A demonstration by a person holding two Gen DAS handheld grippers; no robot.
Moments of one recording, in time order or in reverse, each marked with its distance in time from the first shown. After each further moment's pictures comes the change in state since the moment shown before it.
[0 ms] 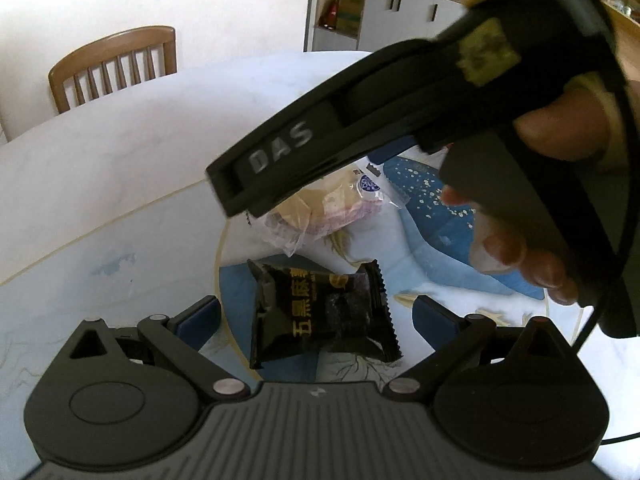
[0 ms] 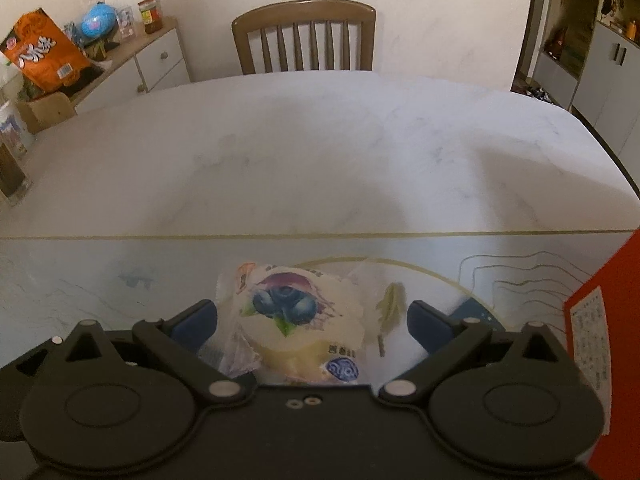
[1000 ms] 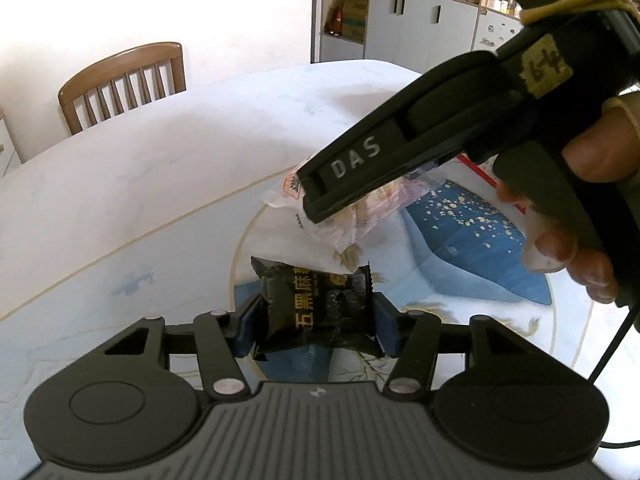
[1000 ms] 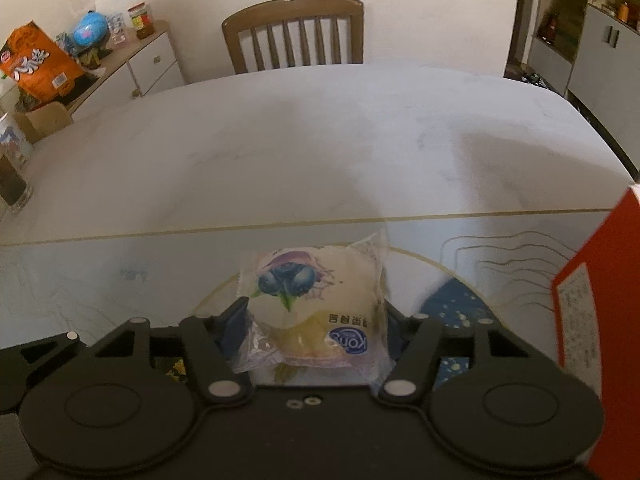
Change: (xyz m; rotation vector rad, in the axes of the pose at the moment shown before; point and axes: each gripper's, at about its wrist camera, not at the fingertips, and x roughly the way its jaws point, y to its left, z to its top) left arm -0.010 -0.003 0.014 0.028 -0.019 0.054; right arm -0.019 -0.021 -0.005 0.064 0.003 0.021
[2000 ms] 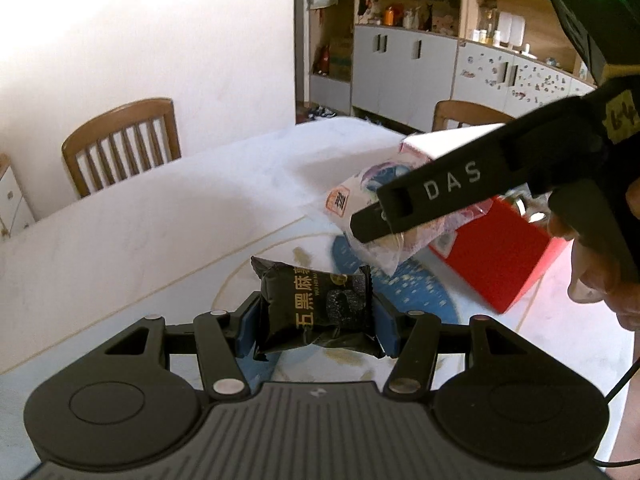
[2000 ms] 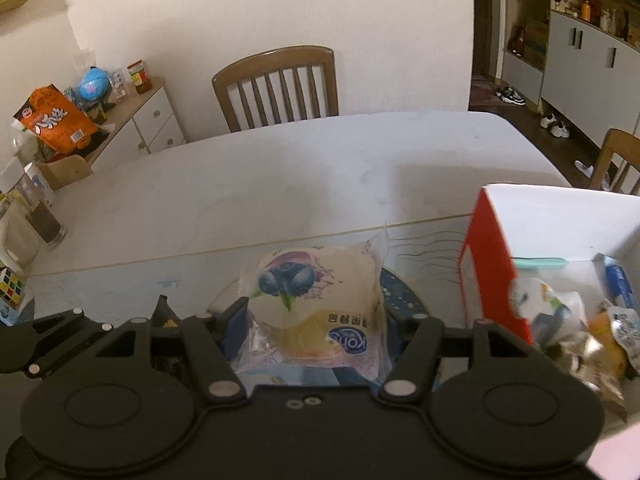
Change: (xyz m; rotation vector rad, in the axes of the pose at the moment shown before) left arm -0.082 -0.052 0.031 0.040 -0.119 0.000; right arm -0.115 -0.032 -0.026 0.071 -0.113 0.006
